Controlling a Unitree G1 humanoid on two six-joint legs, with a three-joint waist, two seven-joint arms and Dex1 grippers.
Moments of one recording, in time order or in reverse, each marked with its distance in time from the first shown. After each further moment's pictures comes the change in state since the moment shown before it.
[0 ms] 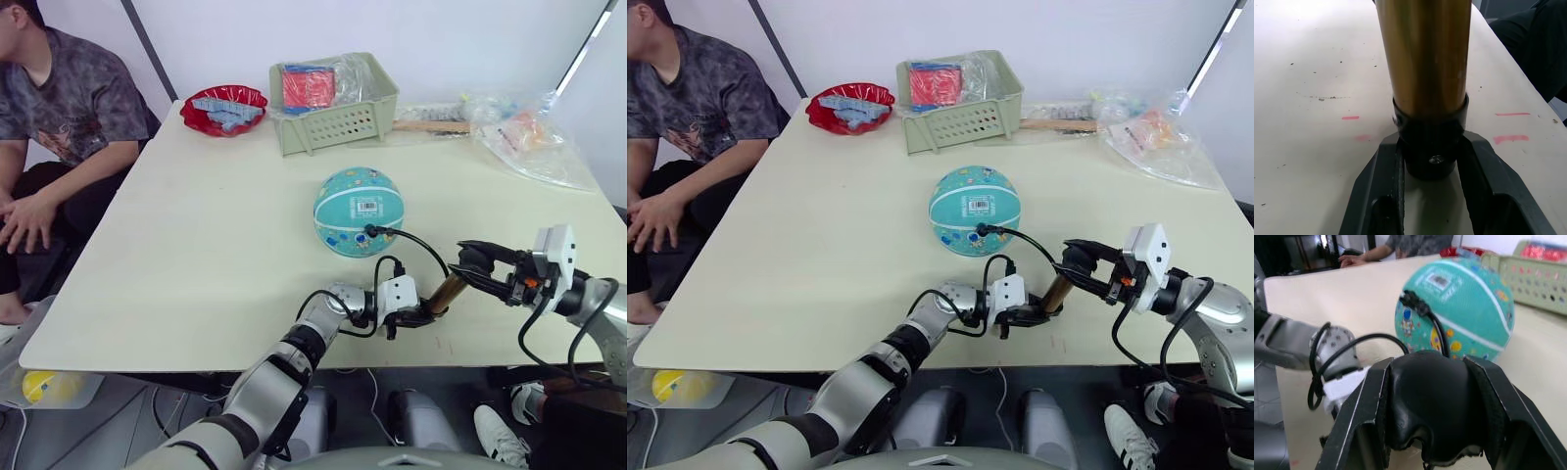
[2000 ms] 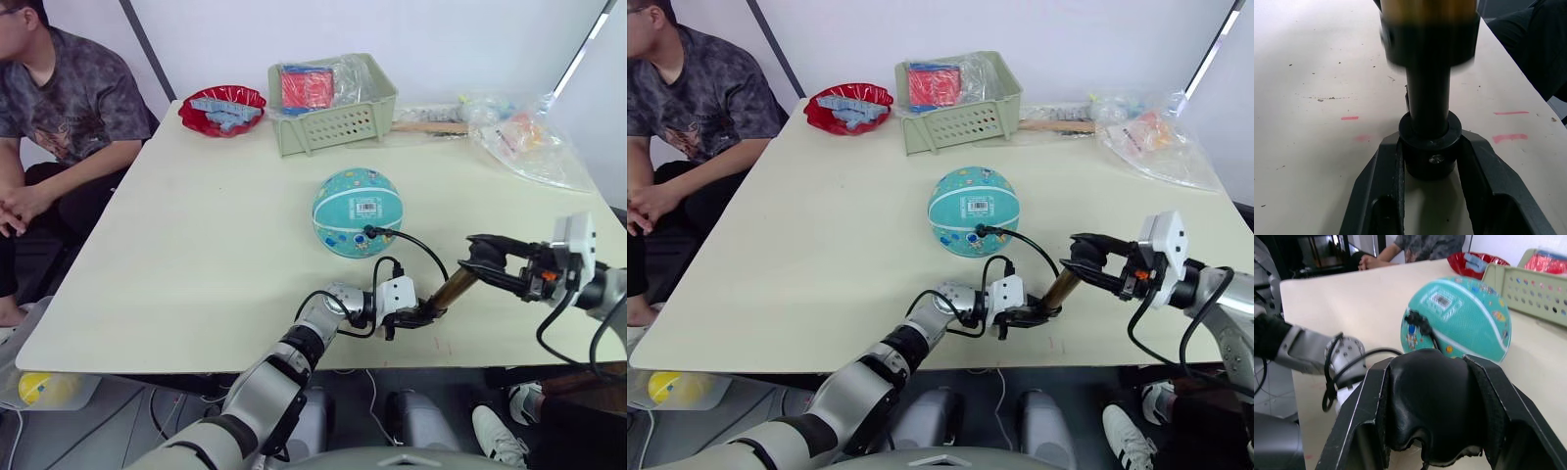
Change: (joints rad) left arm 0.004 0.004 -0.001 -0.002 0.001 -0.004 -0.007; right arm 0.014 -0.059 -0.029 -0.031 0.056 0.075 0.039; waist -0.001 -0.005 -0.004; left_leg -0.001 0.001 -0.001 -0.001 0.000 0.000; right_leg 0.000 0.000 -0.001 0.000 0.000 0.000
